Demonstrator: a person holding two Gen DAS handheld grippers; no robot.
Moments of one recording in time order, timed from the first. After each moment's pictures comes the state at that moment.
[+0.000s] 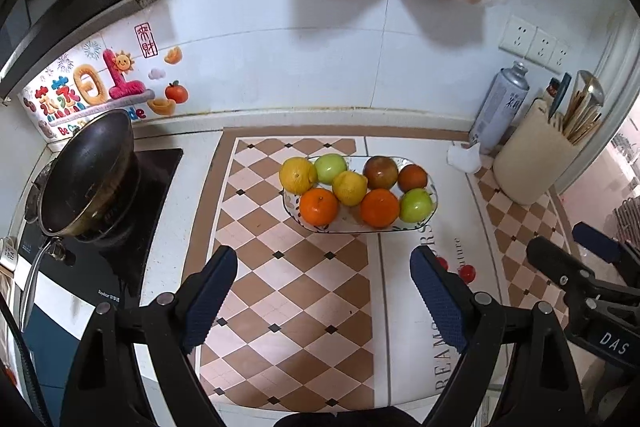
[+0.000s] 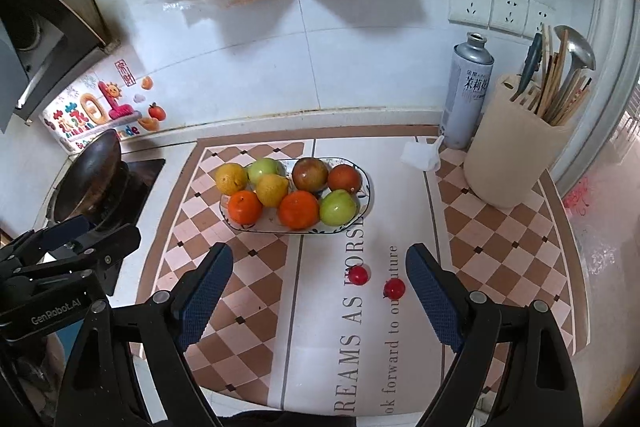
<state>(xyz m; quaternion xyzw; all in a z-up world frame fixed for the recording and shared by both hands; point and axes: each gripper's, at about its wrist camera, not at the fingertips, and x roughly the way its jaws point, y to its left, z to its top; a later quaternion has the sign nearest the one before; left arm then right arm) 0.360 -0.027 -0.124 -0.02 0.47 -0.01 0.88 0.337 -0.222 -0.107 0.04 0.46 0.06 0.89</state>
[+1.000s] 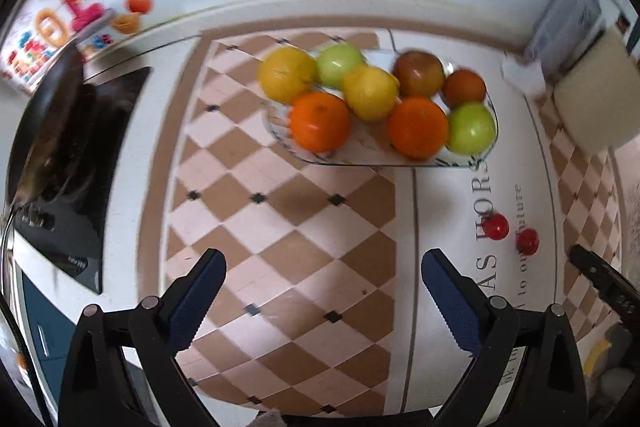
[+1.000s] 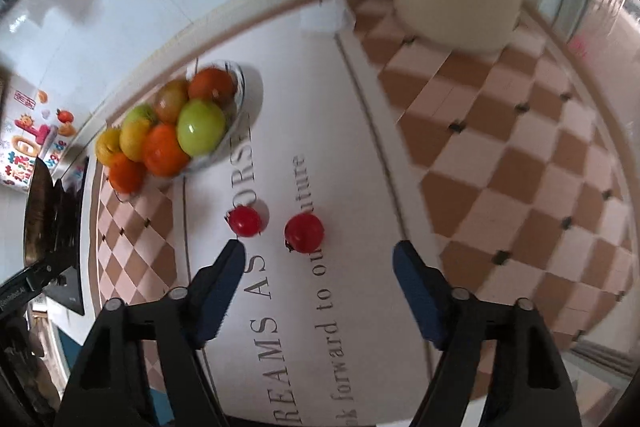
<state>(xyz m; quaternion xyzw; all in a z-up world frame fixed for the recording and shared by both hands) 0.430 -0.056 -0.264 0.01 0.62 0.02 0.79 0.391 -0.353 -0.304 0.17 0.59 0.00 0.79</state>
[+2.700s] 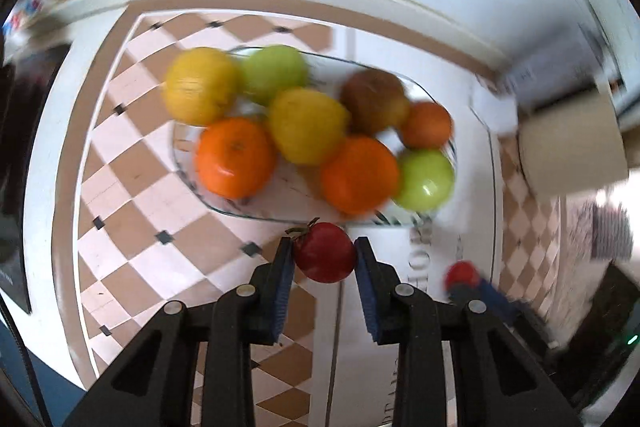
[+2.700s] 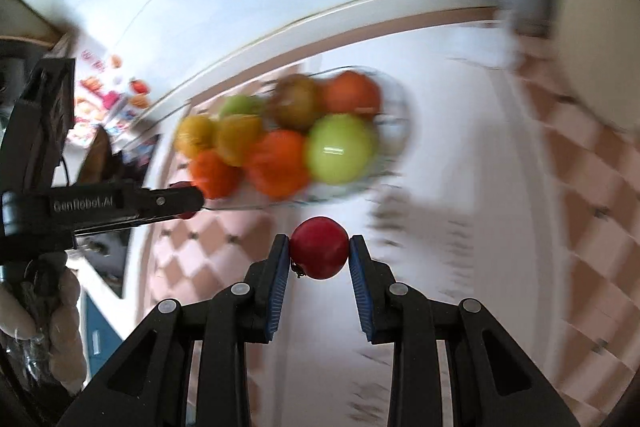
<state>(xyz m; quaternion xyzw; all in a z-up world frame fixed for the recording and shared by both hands) 0.508 -0.053 -0.284 -0.14 0.66 -0.06 0.74 0.453 -0.251 -0.309 0.16 0.55 0.16 0.80</state>
